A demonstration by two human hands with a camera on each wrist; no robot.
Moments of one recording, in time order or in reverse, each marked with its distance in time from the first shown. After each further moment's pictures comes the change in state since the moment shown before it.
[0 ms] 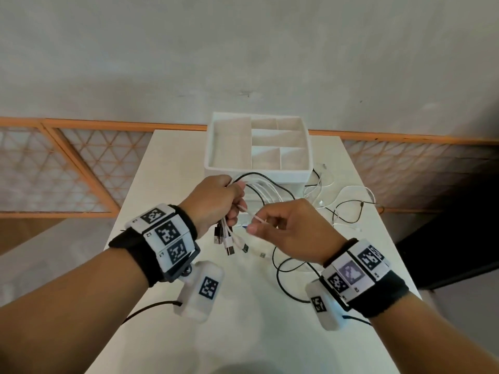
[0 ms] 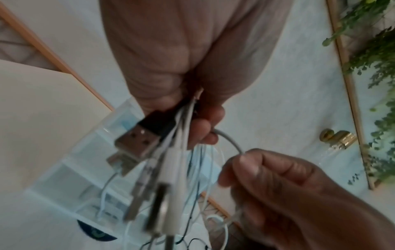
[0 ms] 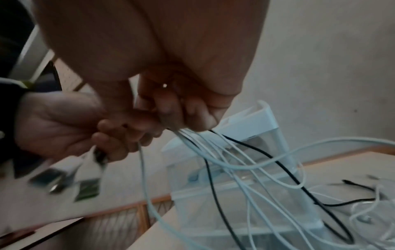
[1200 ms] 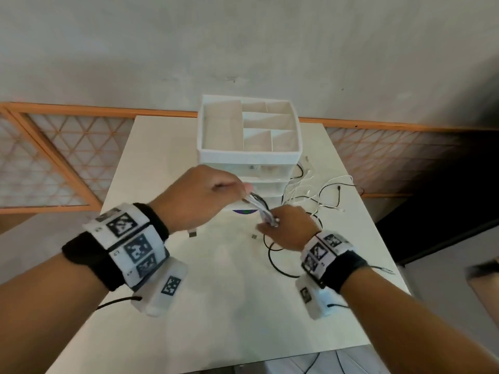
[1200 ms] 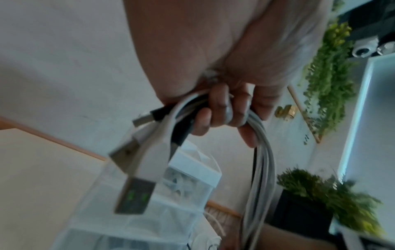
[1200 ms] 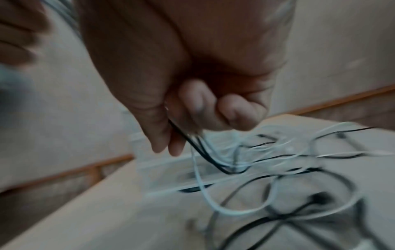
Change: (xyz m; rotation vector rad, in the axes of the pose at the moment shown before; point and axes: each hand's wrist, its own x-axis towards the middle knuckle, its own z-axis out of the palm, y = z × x) left_hand -0.051 0.003 -0.026 0.481 -0.159 0.436; right_hand -0.009 0.052 0.035 -0.499 -0.049 0.471
